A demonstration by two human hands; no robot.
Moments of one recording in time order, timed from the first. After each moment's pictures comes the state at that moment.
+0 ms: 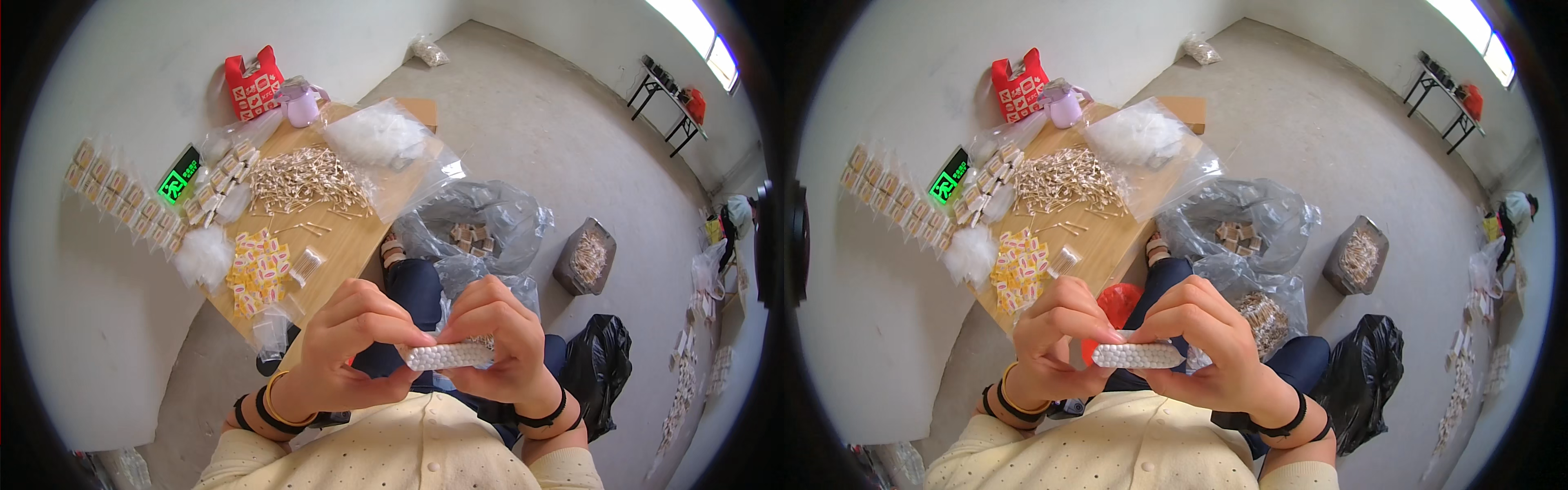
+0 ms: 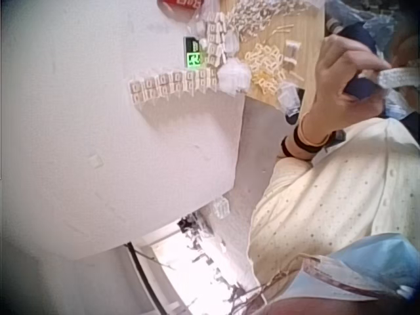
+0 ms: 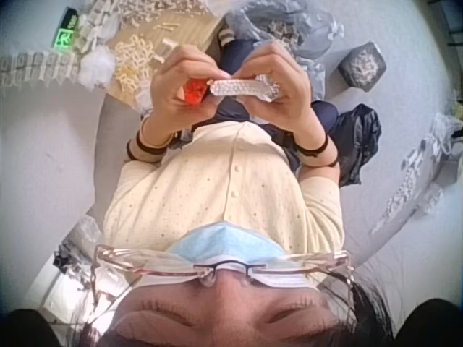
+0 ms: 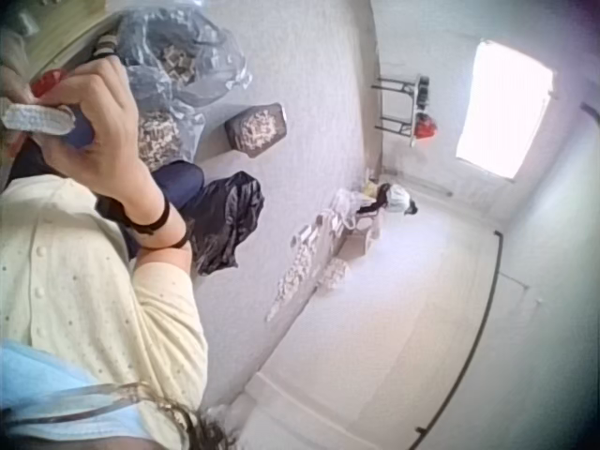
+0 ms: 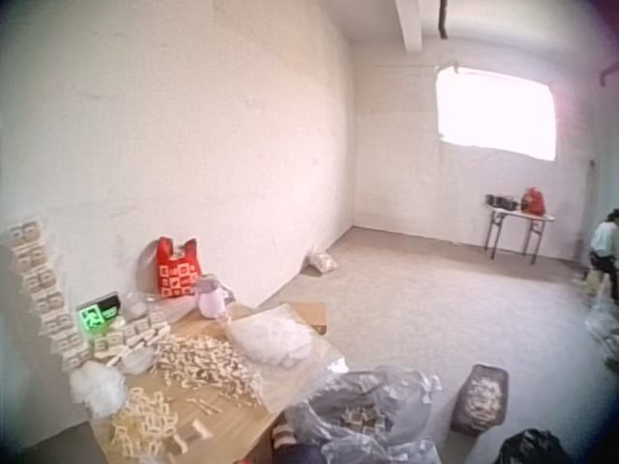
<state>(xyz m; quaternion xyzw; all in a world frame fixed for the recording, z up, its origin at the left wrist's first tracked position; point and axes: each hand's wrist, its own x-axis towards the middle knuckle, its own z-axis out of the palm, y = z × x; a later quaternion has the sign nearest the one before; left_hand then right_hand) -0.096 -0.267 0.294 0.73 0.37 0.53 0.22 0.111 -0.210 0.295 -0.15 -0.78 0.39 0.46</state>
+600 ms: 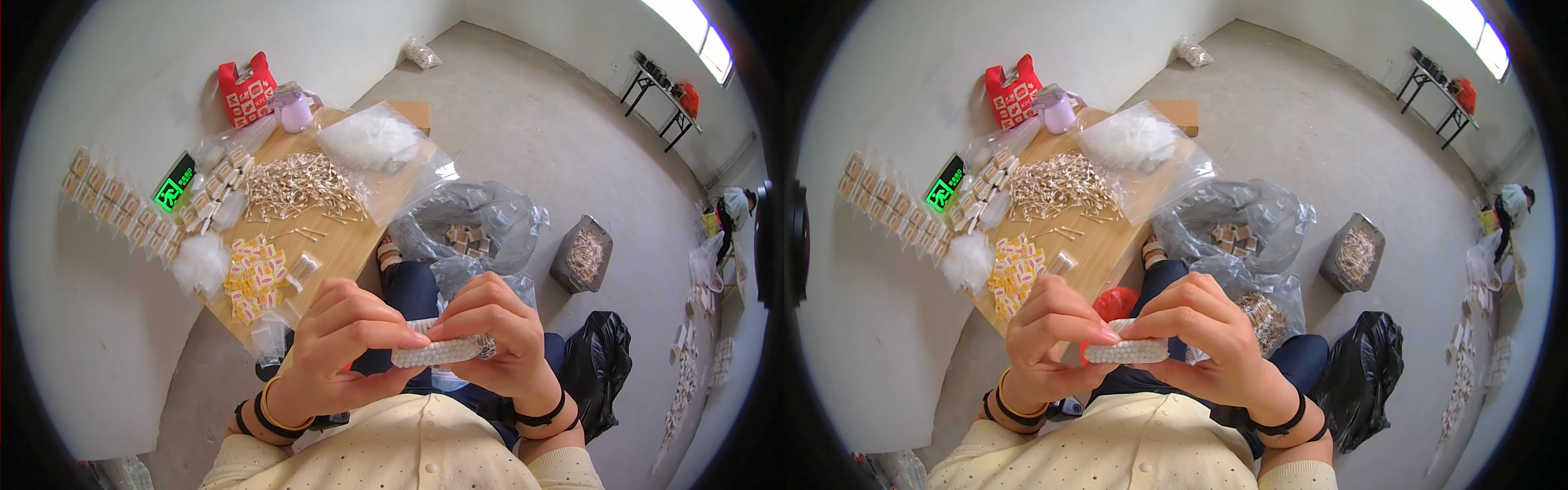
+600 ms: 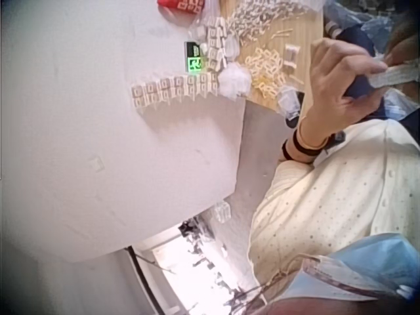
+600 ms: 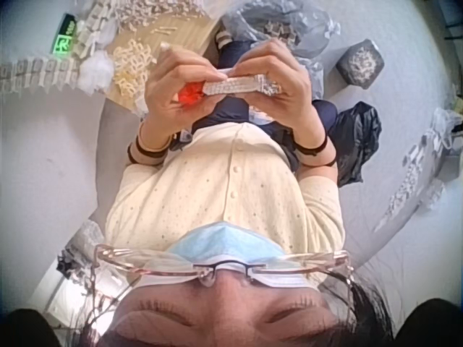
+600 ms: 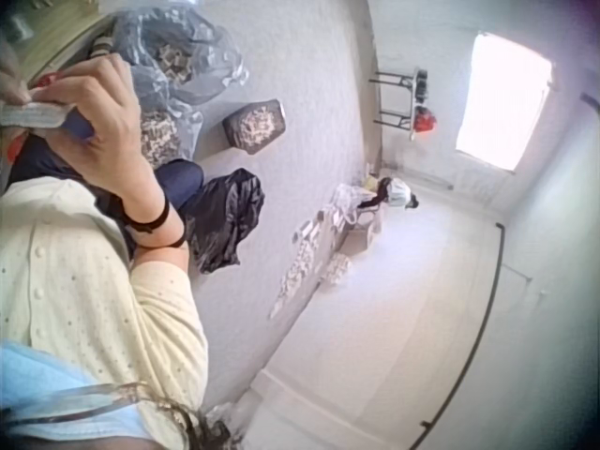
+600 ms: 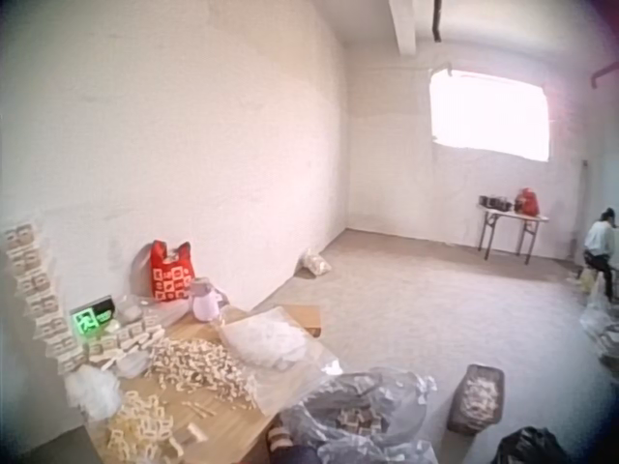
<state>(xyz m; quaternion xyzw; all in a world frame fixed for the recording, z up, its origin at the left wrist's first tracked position) -0.099 -0.267 0.305 0.77 0.38 0.49 0.13 0.114 -0.205 0.296 -0.15 -0.81 0.34 0.46</state>
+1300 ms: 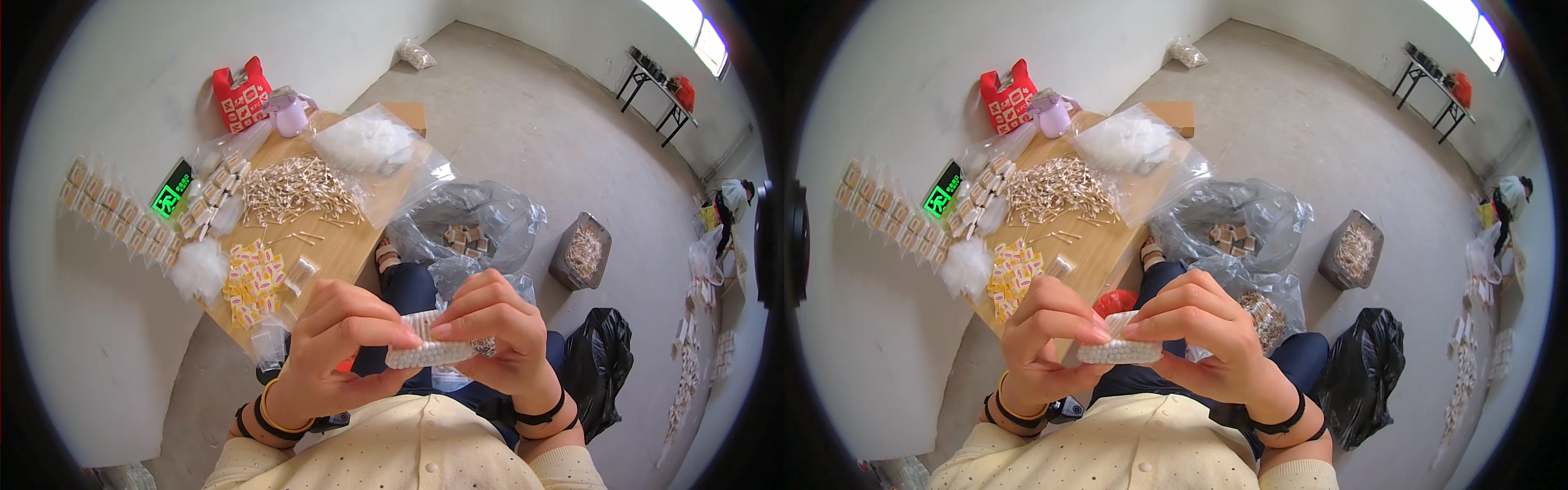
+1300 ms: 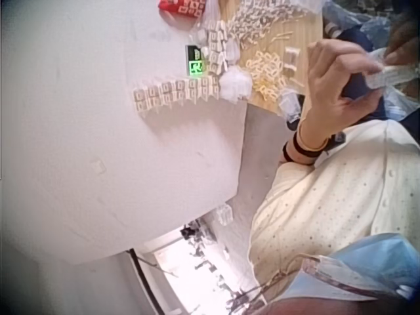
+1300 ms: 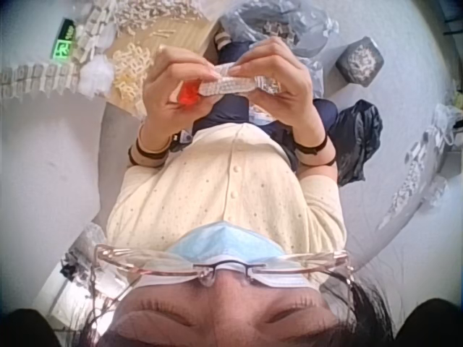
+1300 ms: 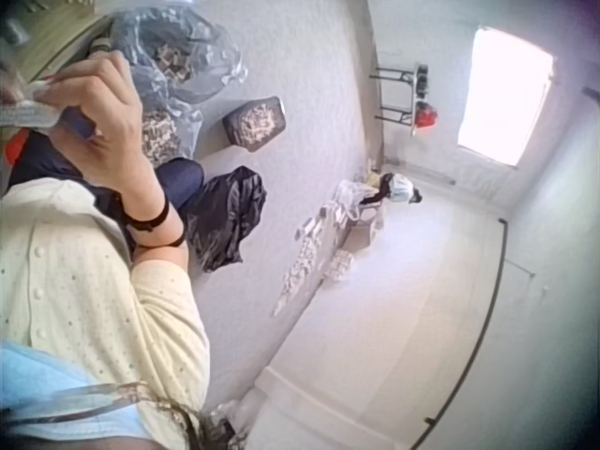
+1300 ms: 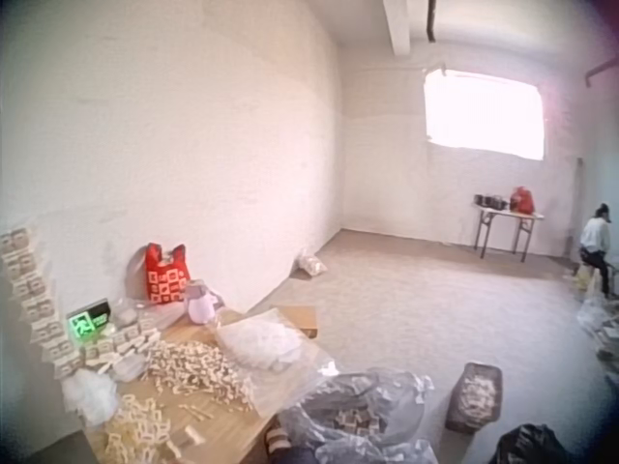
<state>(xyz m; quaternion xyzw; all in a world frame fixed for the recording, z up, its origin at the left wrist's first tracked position) -0.094 -0.265 0.307 0.74 0.40 0.52 0.15 0.119 -0.200 0.294 -0.13 -0.80 0.35 0.48</state>
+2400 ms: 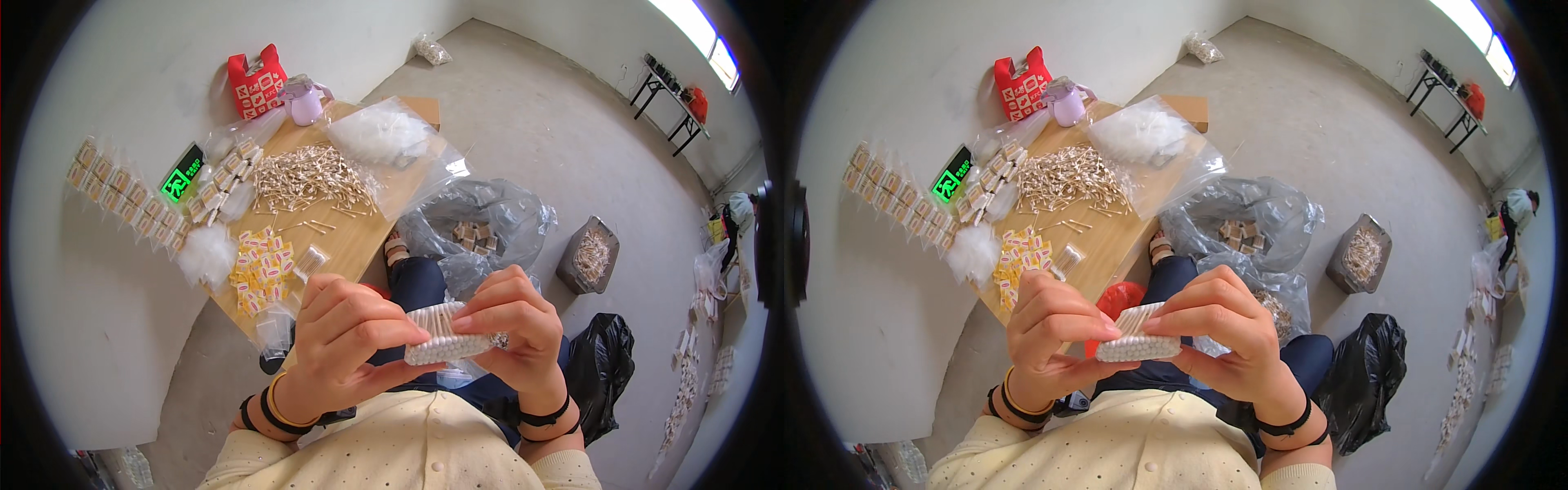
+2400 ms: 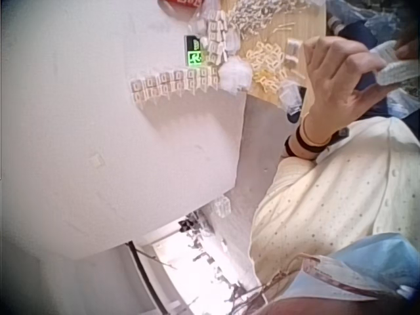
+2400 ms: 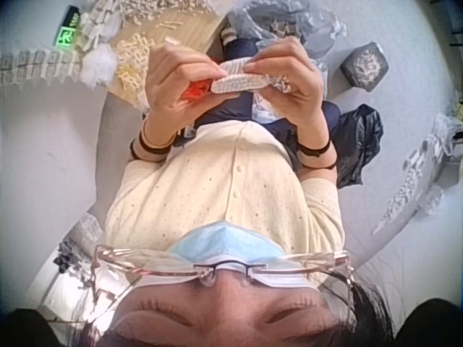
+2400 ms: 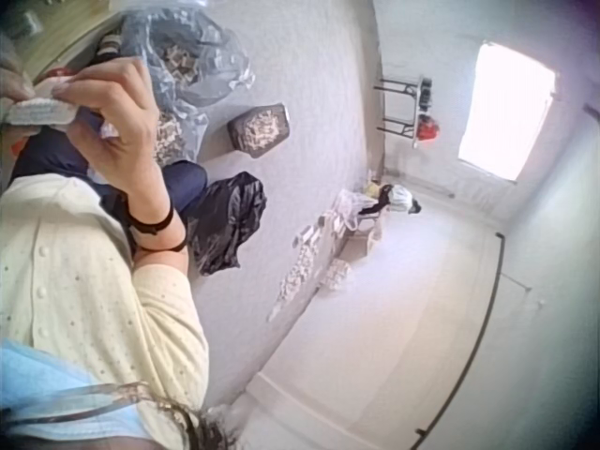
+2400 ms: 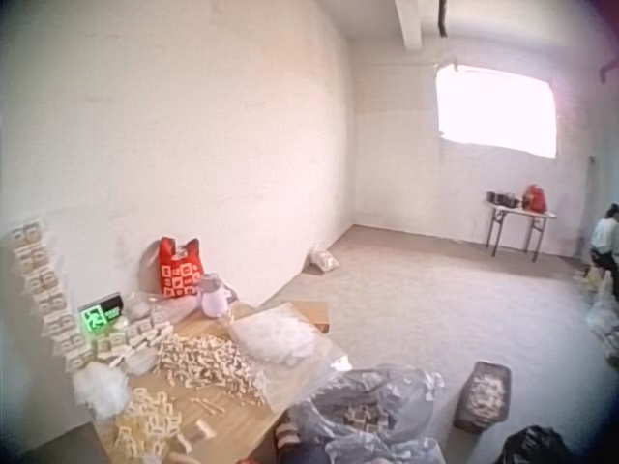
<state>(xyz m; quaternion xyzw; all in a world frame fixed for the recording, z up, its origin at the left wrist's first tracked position) -0.095 -0.272 0.305 0.77 0.43 0.47 0.01 0.119 -0.202 0.288 -0.14 -0.80 0.34 0.48</state>
